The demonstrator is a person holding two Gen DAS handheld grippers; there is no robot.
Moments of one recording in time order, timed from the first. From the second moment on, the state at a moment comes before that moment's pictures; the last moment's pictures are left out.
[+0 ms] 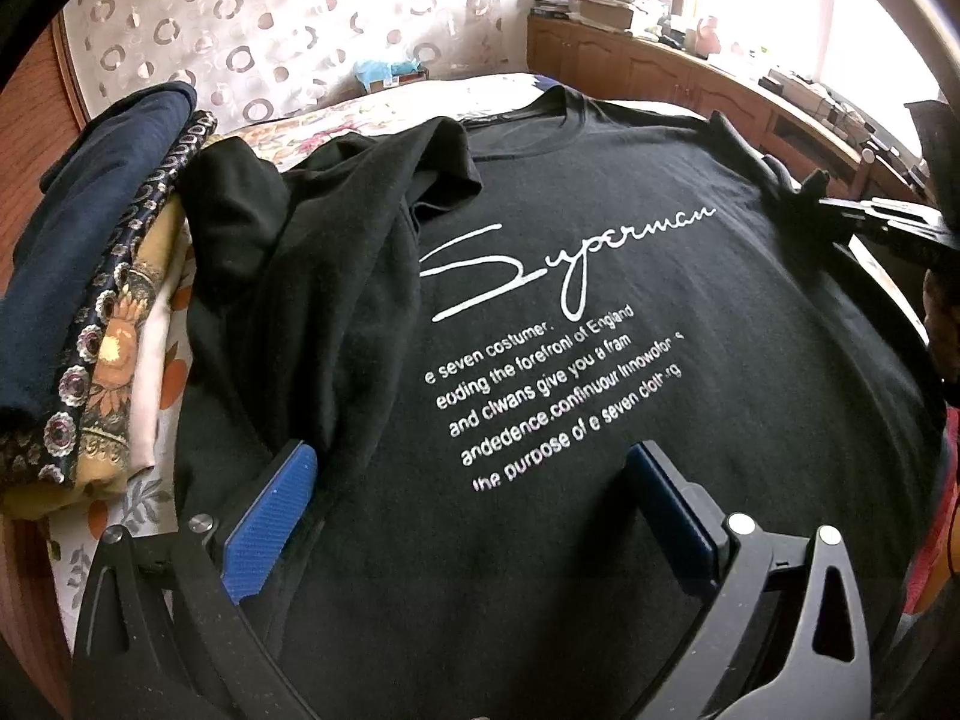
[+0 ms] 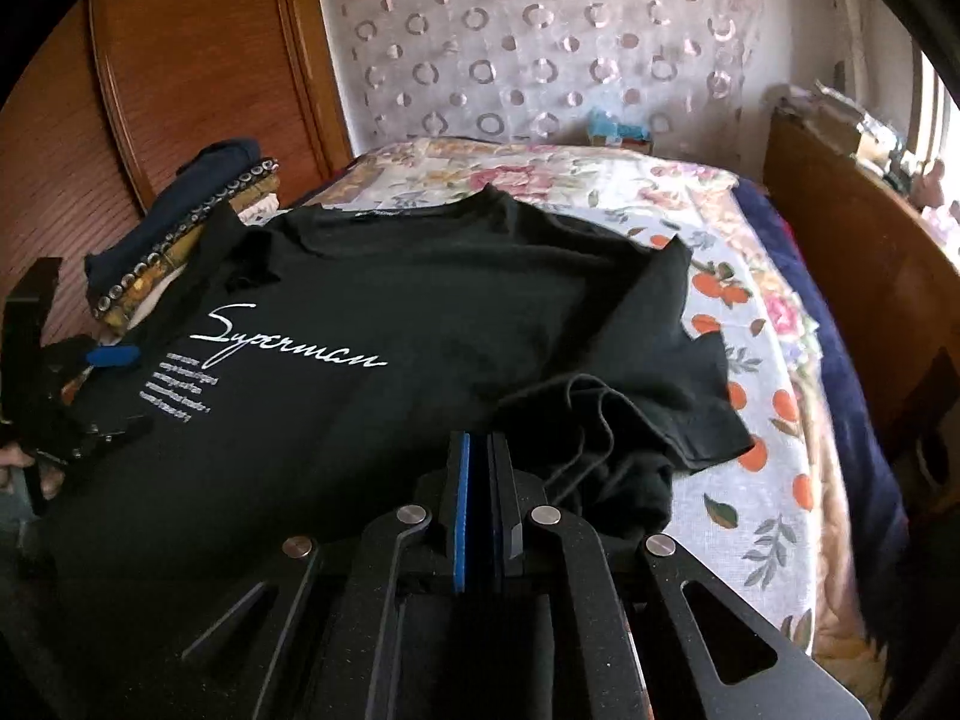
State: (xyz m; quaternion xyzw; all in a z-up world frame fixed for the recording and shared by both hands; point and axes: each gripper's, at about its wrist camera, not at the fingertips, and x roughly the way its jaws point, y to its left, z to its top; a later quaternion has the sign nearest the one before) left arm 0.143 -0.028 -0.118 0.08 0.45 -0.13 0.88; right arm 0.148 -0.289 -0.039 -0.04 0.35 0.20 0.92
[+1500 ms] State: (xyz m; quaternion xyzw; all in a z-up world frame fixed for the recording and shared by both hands) left arm 0.078 -0.018 -0.029 0.00 0.33 -0.15 0.93; right arm 0.168 -0.324 -0.013 -0.03 0.35 0.19 0.92
